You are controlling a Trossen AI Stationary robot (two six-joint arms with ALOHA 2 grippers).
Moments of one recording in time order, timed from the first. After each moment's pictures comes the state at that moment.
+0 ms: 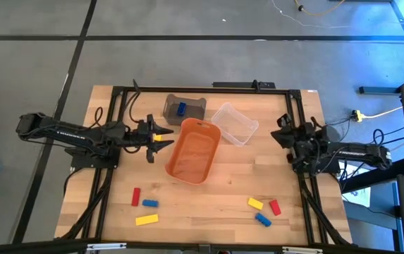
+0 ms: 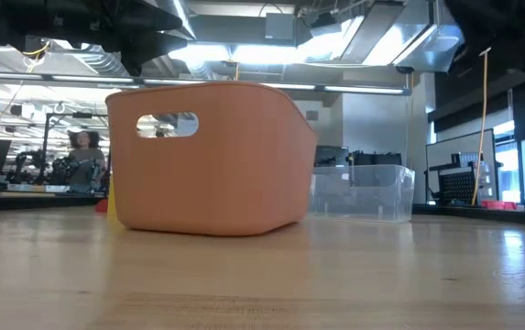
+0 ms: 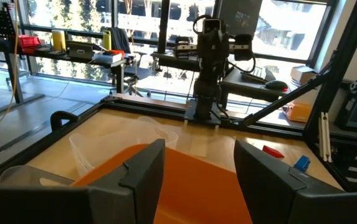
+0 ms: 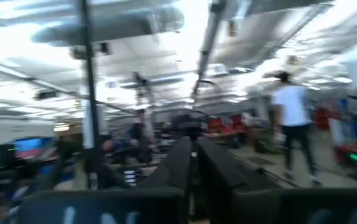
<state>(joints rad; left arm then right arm) -0.05 0.79 0.32 0.53 -0.19 -0.12 -0.13 0.15 0.01 0.62 -0.13 0.23</state>
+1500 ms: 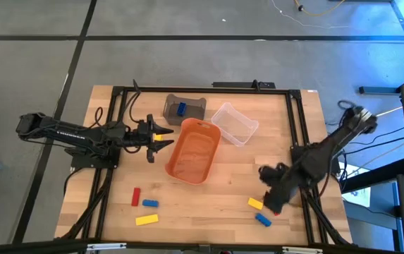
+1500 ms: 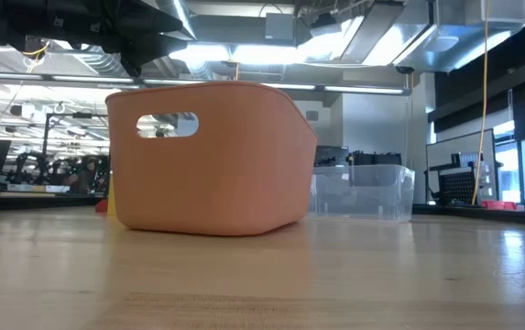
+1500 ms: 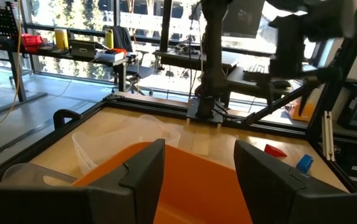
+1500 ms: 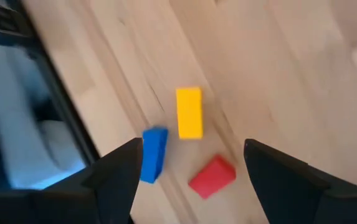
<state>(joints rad) -0.05 0.79 0.32 0.52 -0.20 -0.12 0.73 1.35 1.11 -1.01 0.09 1.24</state>
